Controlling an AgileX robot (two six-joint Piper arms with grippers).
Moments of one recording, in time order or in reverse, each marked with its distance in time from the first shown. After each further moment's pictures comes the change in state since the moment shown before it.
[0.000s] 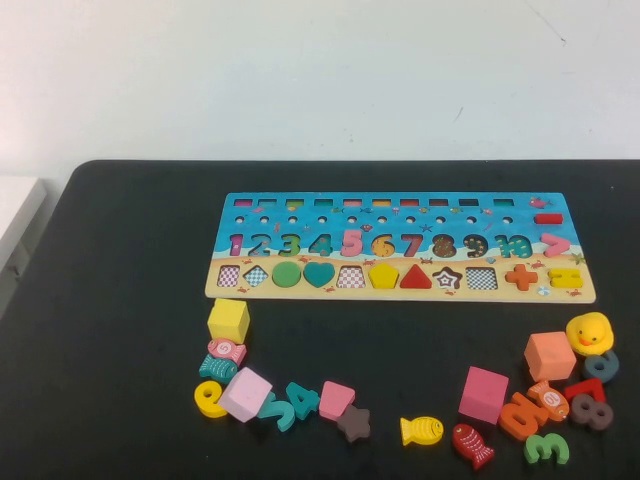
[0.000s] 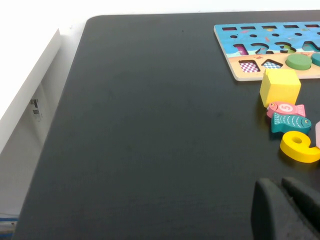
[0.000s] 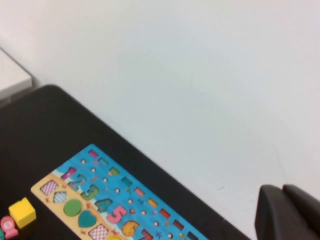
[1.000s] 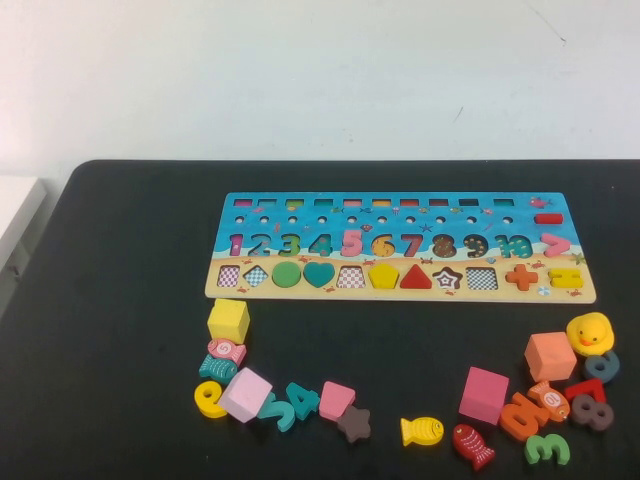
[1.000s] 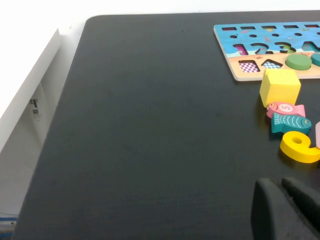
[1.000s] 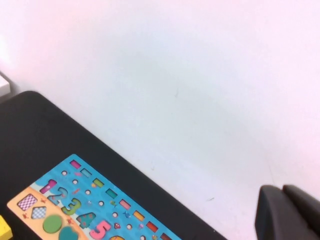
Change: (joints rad) right arm 0.000 0.160 -0.148 -0.037 0.000 0.002; left arm 0.000 0.000 0.000 0.000 0.000 -0.002
